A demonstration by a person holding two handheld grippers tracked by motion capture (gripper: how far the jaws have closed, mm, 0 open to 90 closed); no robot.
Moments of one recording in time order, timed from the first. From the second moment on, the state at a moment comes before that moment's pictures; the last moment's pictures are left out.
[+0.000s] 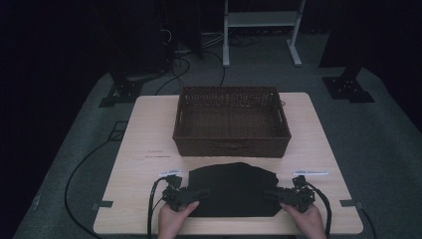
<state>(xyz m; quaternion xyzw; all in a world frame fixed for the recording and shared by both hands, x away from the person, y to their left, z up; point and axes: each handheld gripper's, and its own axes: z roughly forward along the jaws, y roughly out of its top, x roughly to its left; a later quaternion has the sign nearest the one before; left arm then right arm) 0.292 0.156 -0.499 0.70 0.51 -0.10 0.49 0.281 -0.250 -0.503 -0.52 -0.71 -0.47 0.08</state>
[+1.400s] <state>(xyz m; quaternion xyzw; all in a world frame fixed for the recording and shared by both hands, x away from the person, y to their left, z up) 0.297 0.170 -0.506 0.67 0.49 -0.15 0.54 0.278 -0.241 -0.502 -0.49 -0.70 -0.50 0.10</state>
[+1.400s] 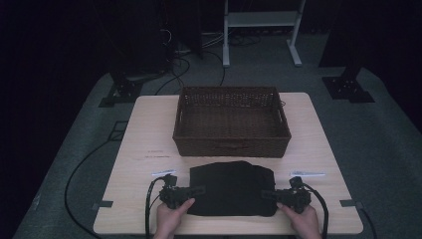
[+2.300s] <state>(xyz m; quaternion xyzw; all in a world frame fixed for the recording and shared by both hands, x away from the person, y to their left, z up) 0.285 0.171 -0.490 0.67 0.46 -0.16 0.56 0.265 -0.241 -0.486 -0.47 -0.70 -0.52 0.09</state>
